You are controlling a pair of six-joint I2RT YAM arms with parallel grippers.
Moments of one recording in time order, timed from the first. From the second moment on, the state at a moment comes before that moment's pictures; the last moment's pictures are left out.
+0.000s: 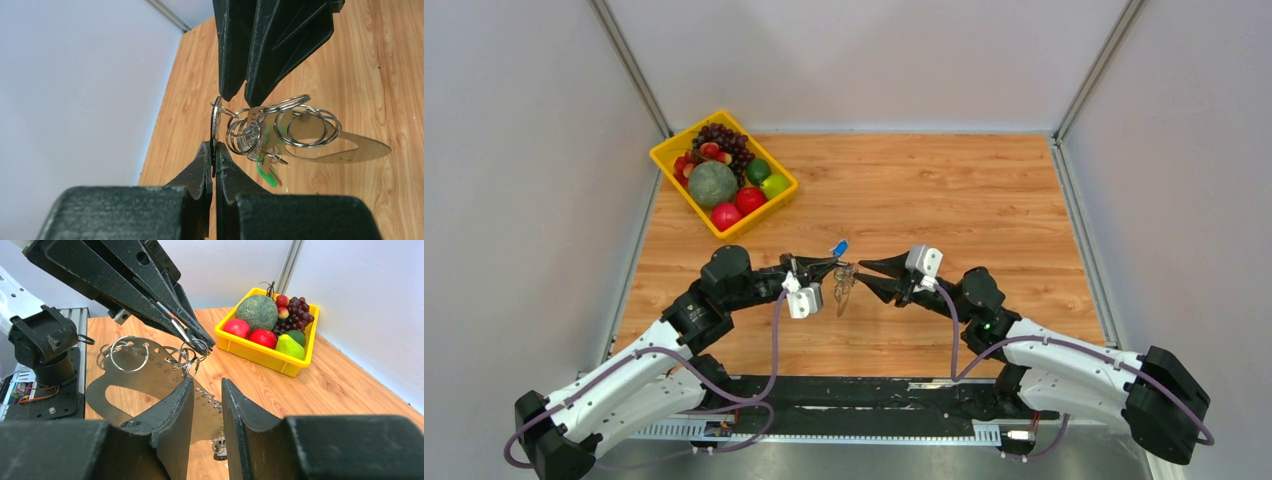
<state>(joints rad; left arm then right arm) -0.78 0.73 0.62 -0.01 0.46 0.79 0.93 0.96 0.40 0.78 -0.27 -0.08</state>
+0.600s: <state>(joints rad) -0.78 0.73 0.62 -0.01 0.49 0.80 0.93 0.96 0.40 0.78 -0.34 -0.07</state>
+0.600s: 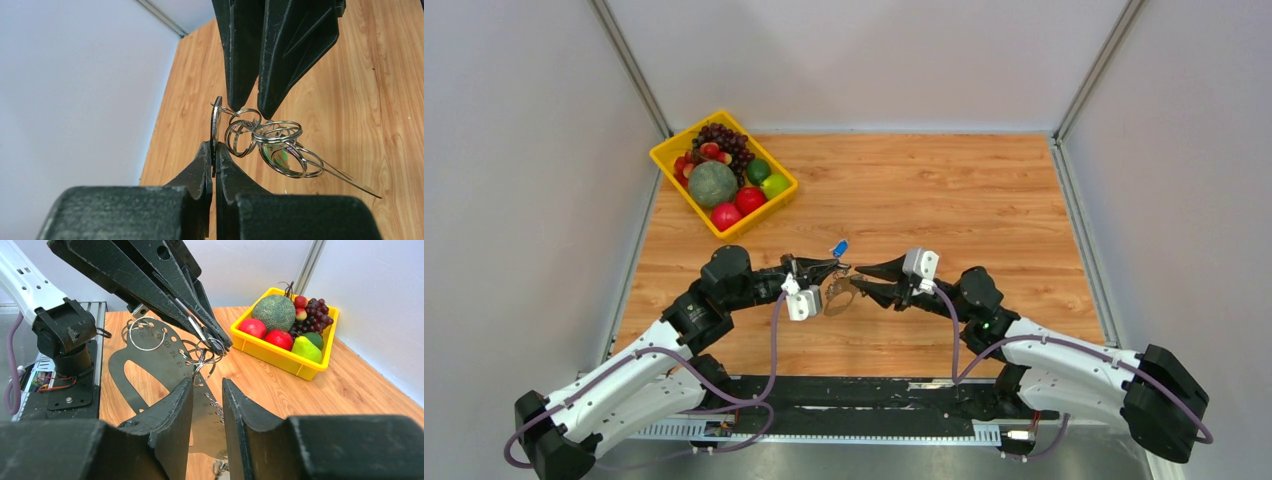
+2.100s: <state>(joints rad) -0.78 0.74 0.62 0.02 0.46 0.76 0.93 0.85 0.37 0.75 -0.33 -0.11</state>
